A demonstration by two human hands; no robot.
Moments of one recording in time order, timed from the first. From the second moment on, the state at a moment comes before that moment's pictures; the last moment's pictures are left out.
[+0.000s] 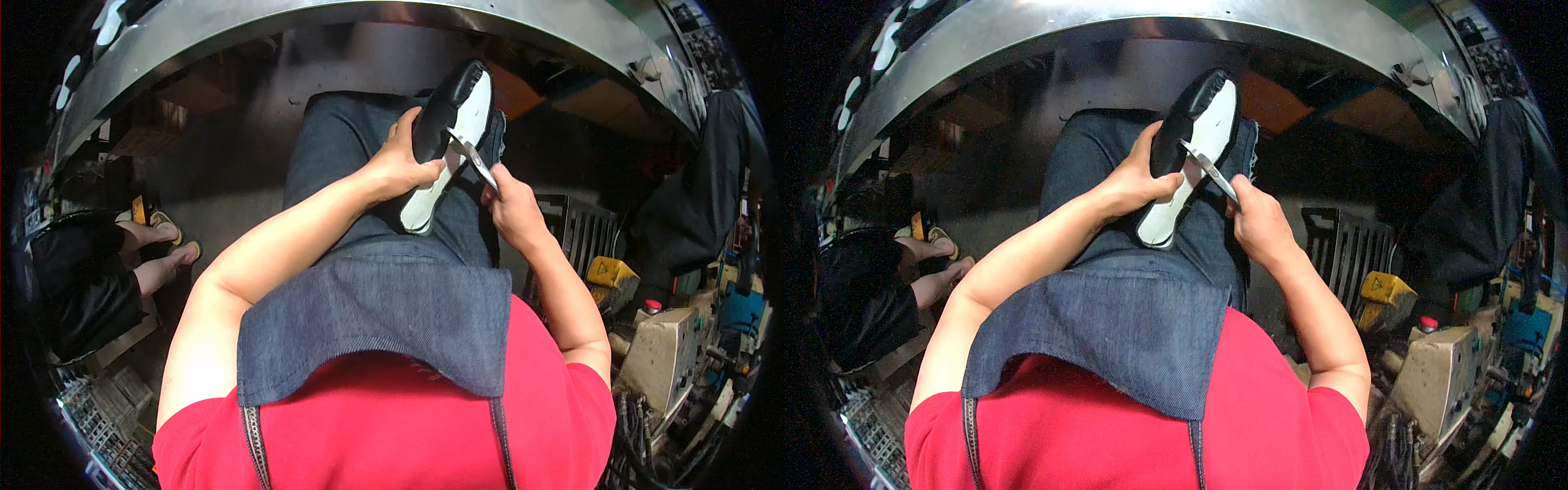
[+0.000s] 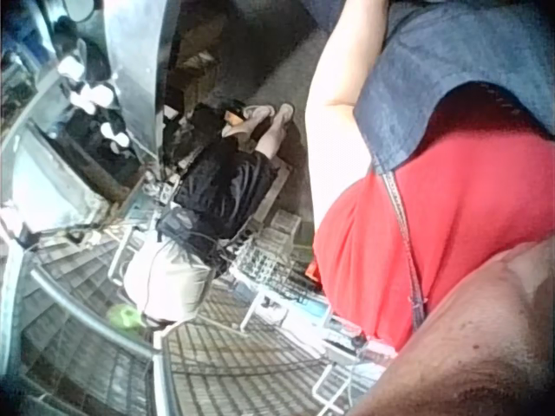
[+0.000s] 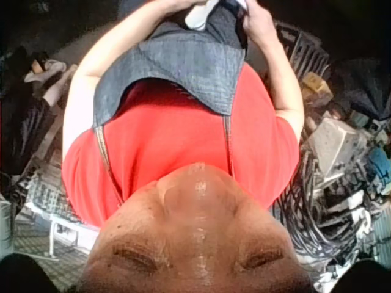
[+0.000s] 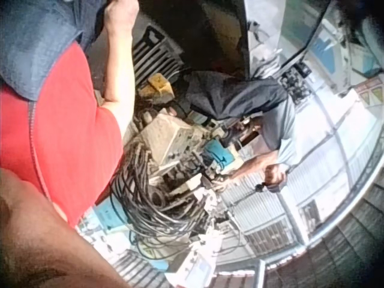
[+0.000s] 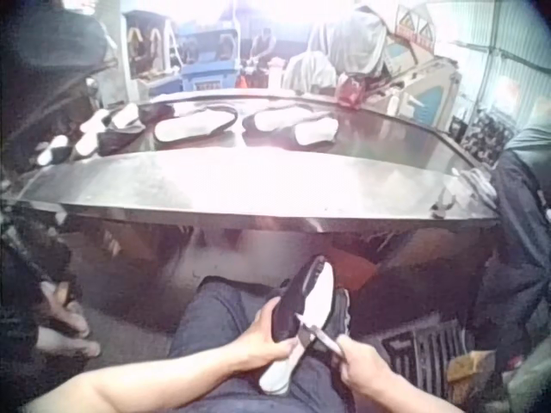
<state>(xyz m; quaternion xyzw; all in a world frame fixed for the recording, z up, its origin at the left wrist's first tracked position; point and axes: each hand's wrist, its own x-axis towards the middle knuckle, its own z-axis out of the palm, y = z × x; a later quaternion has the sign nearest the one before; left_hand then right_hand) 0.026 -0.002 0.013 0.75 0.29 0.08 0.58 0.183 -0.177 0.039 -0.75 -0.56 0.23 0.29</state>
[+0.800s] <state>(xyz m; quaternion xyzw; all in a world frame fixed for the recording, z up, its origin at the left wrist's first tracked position) 0.044 0.013 0.009 0.73 0.29 0.10 0.61 0.212 -0.148 0.109 -0.74 -0.51 0.40 0.20</state>
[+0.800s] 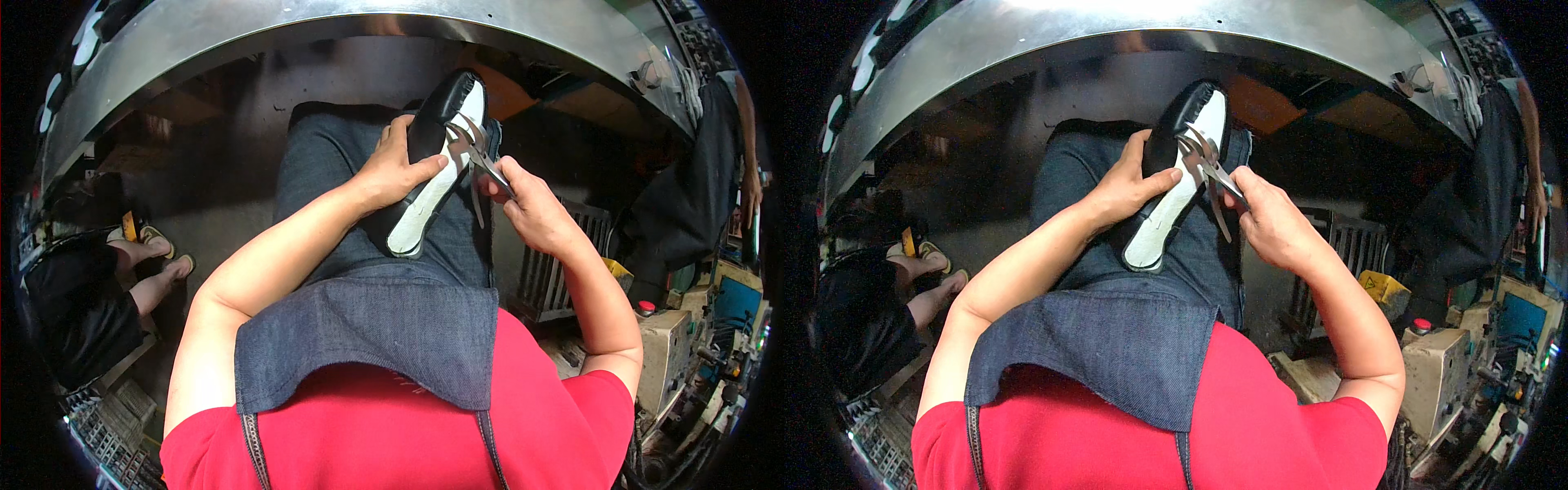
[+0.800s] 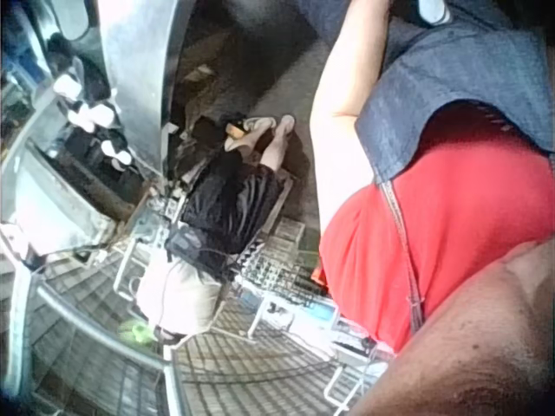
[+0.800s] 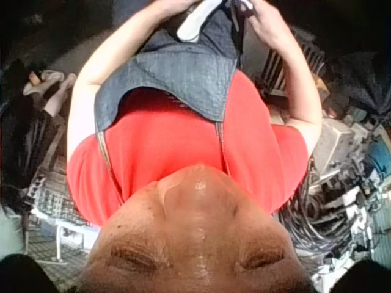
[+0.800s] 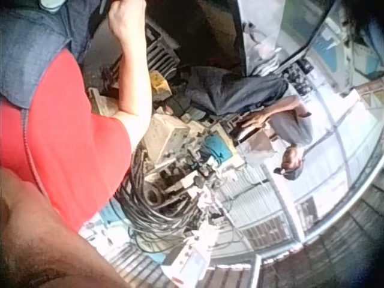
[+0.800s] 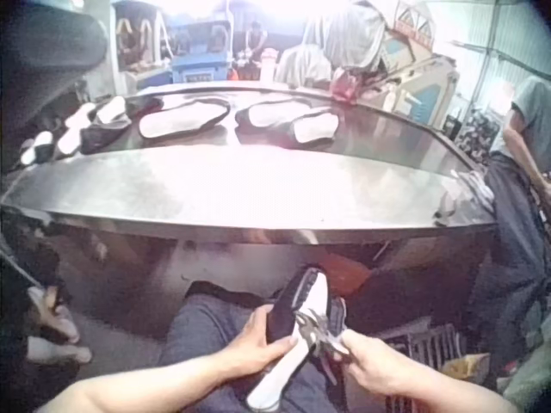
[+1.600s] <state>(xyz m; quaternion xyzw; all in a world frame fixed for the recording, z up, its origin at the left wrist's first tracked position) 0.058 0.020 0.015 0.76 0.29 0.12 0.58 0.221 -0.131 0.132 -0.76 -0.42 0.48 0.13</state>
